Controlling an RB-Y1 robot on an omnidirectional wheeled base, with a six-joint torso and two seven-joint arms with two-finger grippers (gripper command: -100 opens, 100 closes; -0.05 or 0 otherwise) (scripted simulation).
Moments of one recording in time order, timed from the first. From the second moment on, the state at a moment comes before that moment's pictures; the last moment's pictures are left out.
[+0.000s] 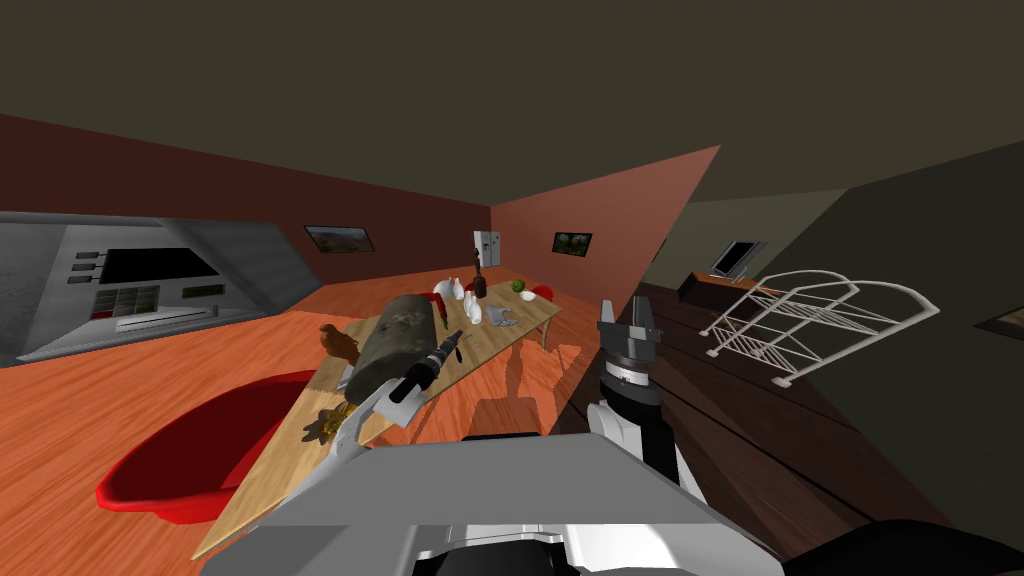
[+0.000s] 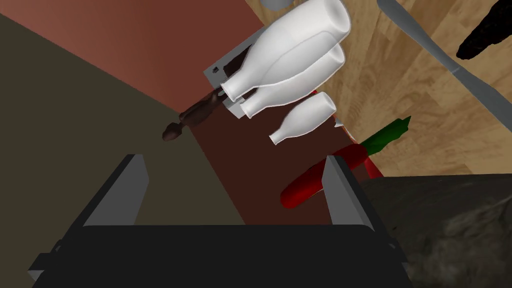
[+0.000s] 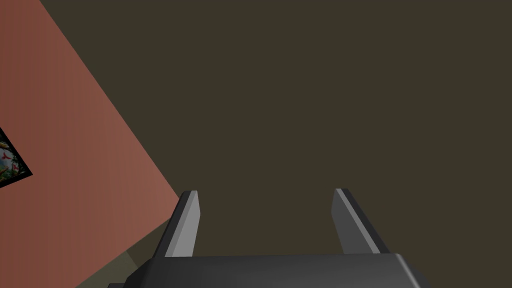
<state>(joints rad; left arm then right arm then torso) 0.14 0.47 -0.25 -1.74 -0.04 0.16 -0.12 0.53 0.02 -0.03 -2.36 -0.03 -0.63 -0.06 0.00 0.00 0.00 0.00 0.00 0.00</state>
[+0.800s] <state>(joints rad) 0.07 0.53 -0.33 -1.56 -0.05 0.32 -0.18 0.54 0.02 -0.03 -2.36 -0.03 -0.63 -0.06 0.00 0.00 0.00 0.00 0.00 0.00</state>
